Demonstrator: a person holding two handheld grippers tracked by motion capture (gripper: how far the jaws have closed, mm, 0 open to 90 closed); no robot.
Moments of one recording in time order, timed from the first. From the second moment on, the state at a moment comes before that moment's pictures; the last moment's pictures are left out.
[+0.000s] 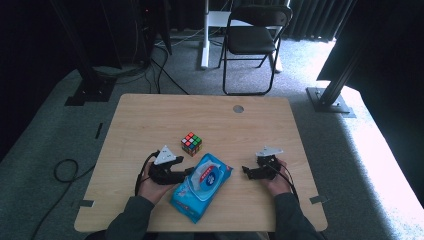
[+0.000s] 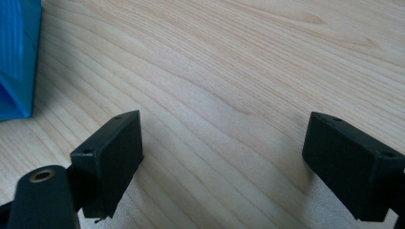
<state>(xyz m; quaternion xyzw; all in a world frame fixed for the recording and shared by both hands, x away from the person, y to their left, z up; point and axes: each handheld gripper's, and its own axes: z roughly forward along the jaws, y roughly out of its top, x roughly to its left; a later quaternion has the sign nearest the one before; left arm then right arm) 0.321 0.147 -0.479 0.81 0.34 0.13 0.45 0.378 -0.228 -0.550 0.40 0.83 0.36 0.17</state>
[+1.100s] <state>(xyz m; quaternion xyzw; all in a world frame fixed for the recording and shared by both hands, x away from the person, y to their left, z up) 0.344 0.126 -0.521 0.84 0.39 0.10 0.37 0.378 -0.228 -0.550 0.40 0.83 0.36 0.17</state>
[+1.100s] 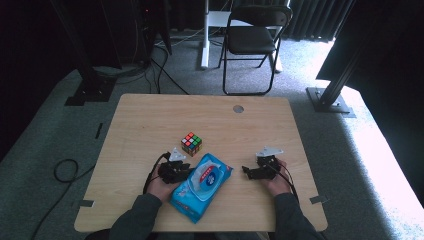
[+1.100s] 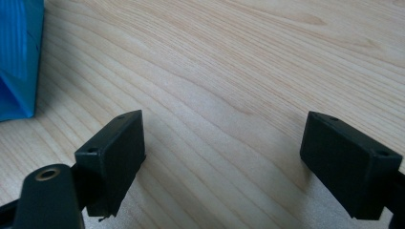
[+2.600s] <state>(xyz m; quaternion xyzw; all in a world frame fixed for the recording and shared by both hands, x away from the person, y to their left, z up) 0.298 0.053 -0.488 0.87 0.22 0.02 0.44 0.378 -0.228 -0.550 0.40 0.83 0.36 0.17</state>
